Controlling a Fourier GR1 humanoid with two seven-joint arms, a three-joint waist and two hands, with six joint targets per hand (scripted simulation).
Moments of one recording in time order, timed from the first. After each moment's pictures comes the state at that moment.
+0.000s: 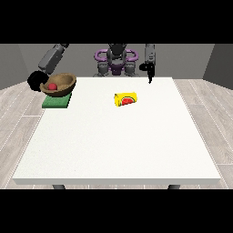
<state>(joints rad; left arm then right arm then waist) -0.11 0.03 -0.16 -1.40 -0.16 0.12 -0.40 -0.50 -0.58 -0.50 -0.51 -0.45 0.13 -0.18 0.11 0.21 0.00</state>
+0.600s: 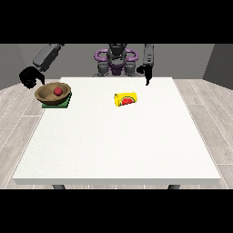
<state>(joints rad) -0.10 0.01 -0.19 -1.34 -0.17 0.16 -0.45 -0.51 -0.67 -0.45 -0.49 -0.36 -0.01 -0.25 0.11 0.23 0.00</state>
